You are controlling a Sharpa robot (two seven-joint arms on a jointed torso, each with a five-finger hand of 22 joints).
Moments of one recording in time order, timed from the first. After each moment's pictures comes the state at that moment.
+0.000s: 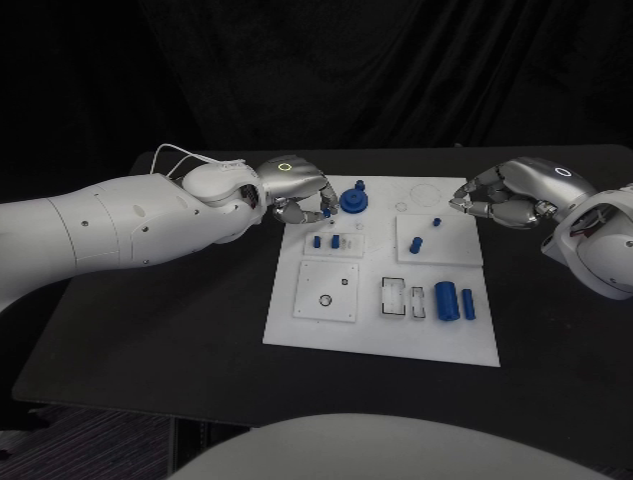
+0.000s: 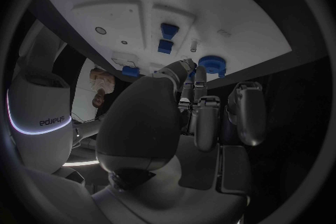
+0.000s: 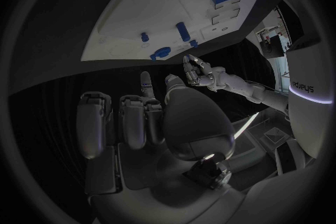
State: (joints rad) left arm 1.31 -0.67 -0.21 1.22 -1.65 -0.37 0.31; left_hand 1.48 -0.12 0.37 0.07 0.29 1.02 0.05 0.14 0.35 0.98 0.00 0.38 0.37 1.47 -0.06 1.51 1.31 0.05 1.42 0.05 1.31 1.31; right arm 1.37 -0.98 -0.25 1.55 -1.46 -0.46 0.01; right_hand 1.20 0.13 -0.12 0.28 0.47 0.94 0.06 0.08 0.22 1.46 -0.04 1.57 1.31 1.47 -0.10 1.50 1.31 0.02 1.46 0.01 1.49 1.31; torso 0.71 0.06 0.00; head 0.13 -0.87
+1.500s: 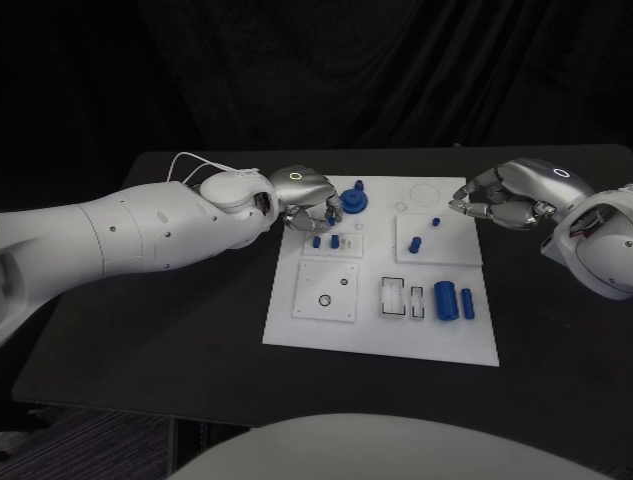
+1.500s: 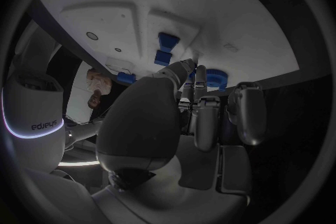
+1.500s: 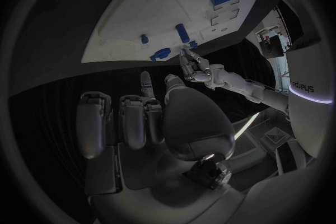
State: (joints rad) left arm 1.28 -0.60 -0.21 1.15 -1.65 -0.34 0.28; left_hand 1.48 -0.11 0.37 0.07 0.28 1.02 0.05 0.14 0.35 0.98 0.01 0.38 0.37 1.47 -0.06 1.51 1.31 0.05 1.42 0.05 1.31 1.31; right arm 1.37 -0.98 -0.25 1.55 -1.46 -0.45 0.00; right_hand 1.20 0.13 -0.12 0.28 0.47 0.94 0.06 0.08 0.22 1.46 -0.04 1.57 1.31 1.47 -0.10 1.50 1.31 0.02 1.46 0.01 1.49 1.31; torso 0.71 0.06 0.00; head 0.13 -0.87
